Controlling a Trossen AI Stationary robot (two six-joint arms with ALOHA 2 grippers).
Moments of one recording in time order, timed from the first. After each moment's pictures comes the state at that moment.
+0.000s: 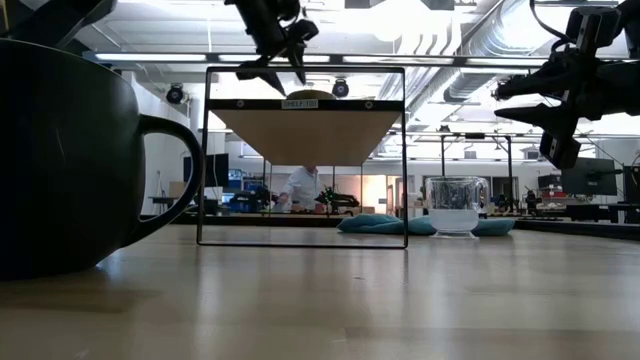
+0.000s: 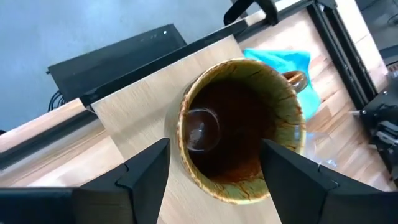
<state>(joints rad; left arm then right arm) 0.80 2.02 2.36 -1.35 0.12 -0.43 0.06 0.11 0.01 0.03 0.18 0.91</state>
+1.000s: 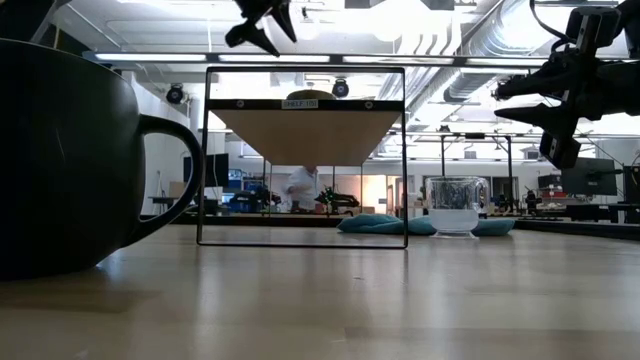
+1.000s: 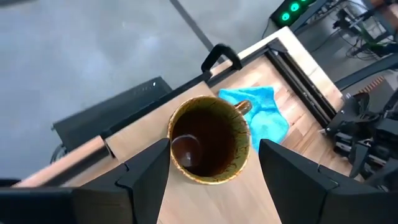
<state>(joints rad) 0.80 1.85 2.36 -1.28 0.11 -0.34 0.06 0.11 0.01 0.03 0.18 0.91</state>
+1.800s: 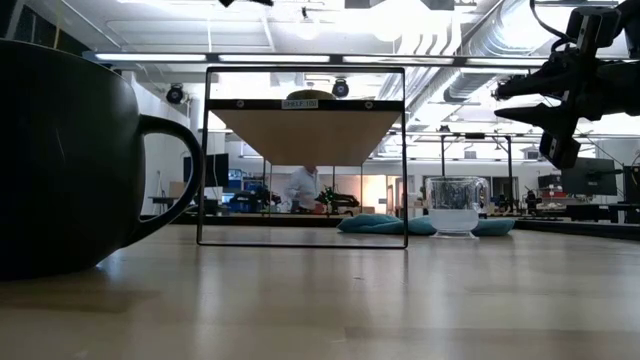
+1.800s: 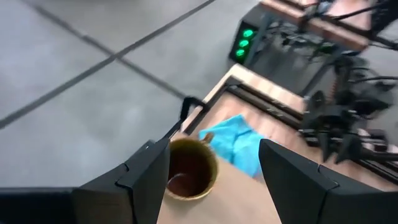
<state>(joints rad) 0.80 1.68 2.36 -1.19 0.22 -0.06 0.06 0.11 0.01 0.03 0.18 0.90</state>
